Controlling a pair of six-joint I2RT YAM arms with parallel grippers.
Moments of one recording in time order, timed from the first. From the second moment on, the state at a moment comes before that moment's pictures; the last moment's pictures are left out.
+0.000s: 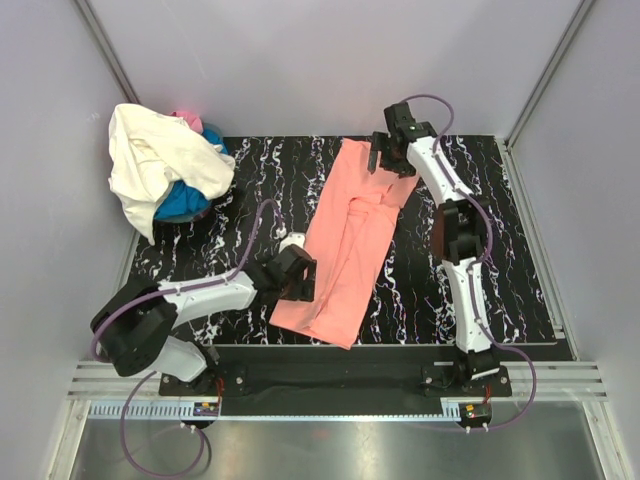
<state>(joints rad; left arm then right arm) -0.84 1.40 0.71 -0.28 -0.26 -0.63 0.27 2.41 2.37 -0.92 0.09 0.37</state>
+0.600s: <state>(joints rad) -1.02 1.38 0.55 0.00 -0.20 -0.78 0.28 2.72 2.63 -0.93 -0.08 0.42</state>
